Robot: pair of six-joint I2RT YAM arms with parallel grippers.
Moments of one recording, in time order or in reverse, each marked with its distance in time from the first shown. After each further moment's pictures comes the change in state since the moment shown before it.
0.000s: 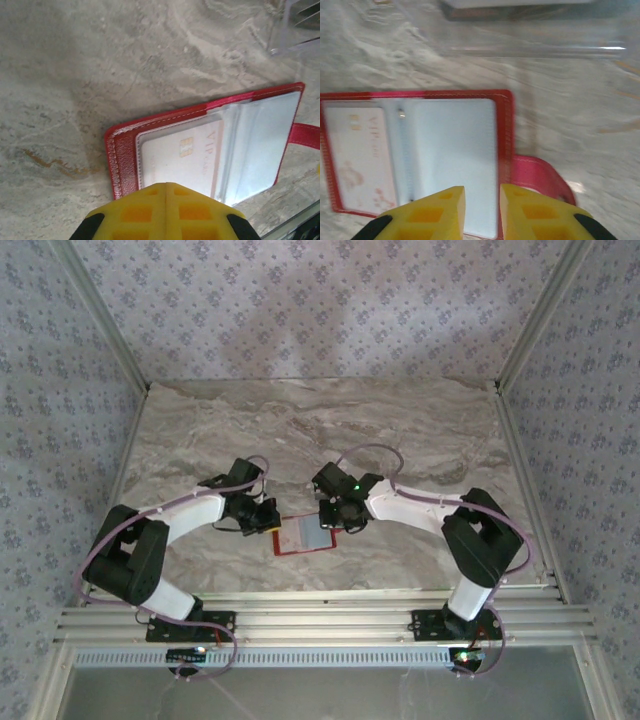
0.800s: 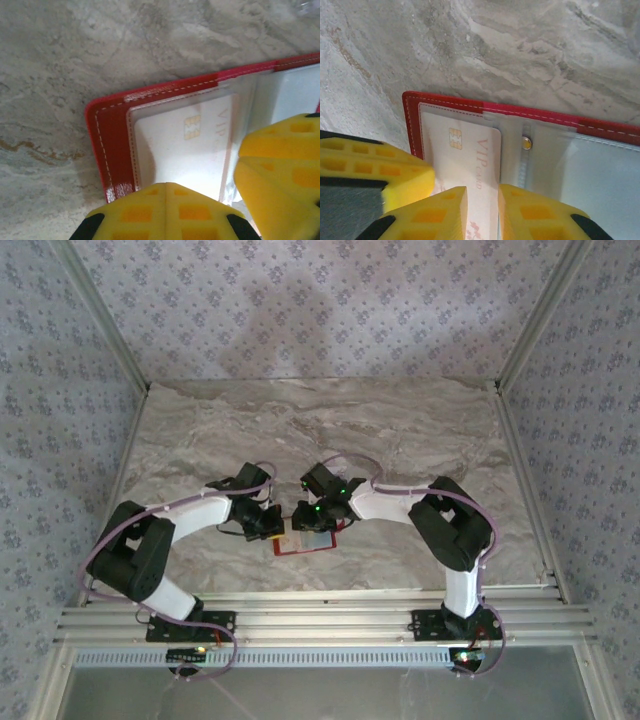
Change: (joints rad) left arm -0.051 0.039 -0.006 -0.020 -0.005 0.000; right arm 0.008 0.172 0.032 0.270 -0.289 0.045
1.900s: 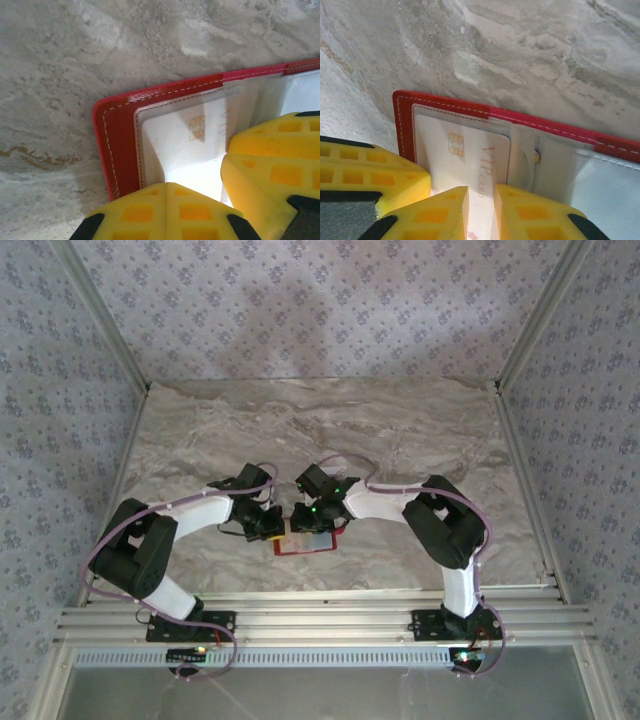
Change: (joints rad) left arm -0.005 0.011 0.000 0.001 0.001 0.011; right arm 0.017 0.039 0.049 -0.064 0.032 -0.024
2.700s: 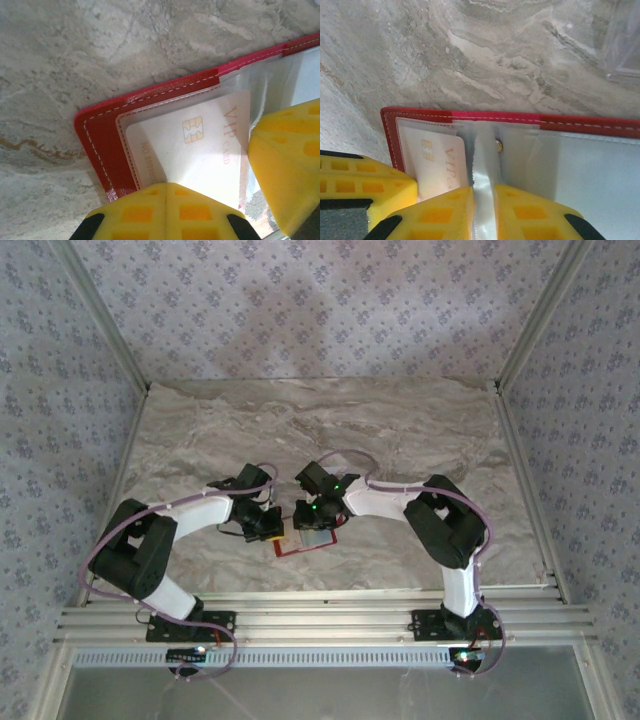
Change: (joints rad) left arm -0.001 -0.002 0.001 -0.015 -0.008 0.007; right arm -0.005 -0.007 0.016 -0.037 0.044 -0.014
